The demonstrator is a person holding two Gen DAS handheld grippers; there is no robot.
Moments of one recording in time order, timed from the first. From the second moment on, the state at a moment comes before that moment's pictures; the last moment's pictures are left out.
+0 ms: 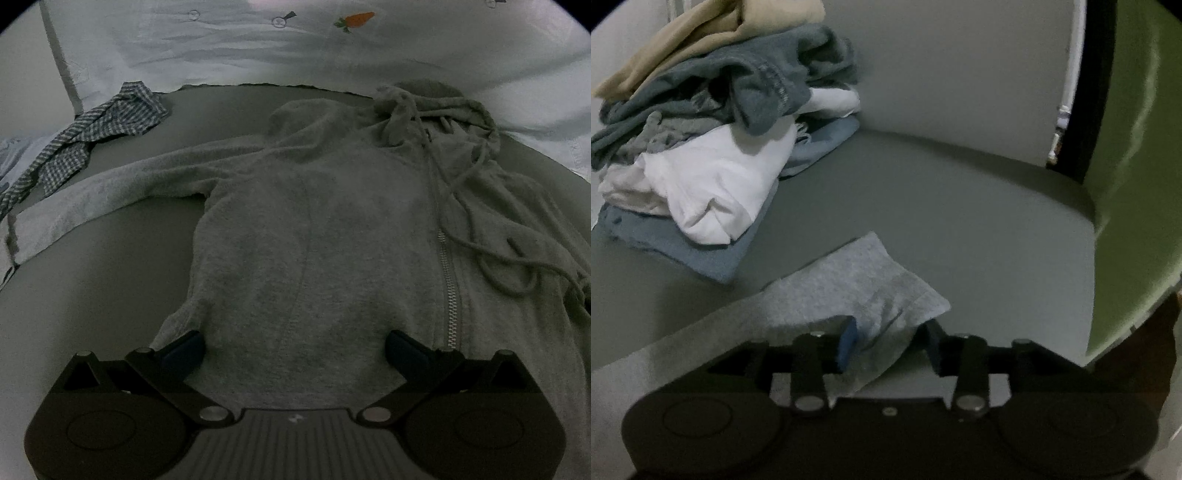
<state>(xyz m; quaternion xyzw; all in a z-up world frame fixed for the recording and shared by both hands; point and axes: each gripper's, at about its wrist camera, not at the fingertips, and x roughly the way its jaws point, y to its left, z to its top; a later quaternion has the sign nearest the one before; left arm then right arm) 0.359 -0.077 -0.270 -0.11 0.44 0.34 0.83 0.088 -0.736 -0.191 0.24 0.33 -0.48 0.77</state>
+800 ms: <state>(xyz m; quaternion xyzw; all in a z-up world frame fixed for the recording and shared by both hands) 0.205 -0.037 -0.241 -0.16 0.43 0.24 0.85 0.095 -0.492 -0.179 0.33 0.37 -0.02 0.87</state>
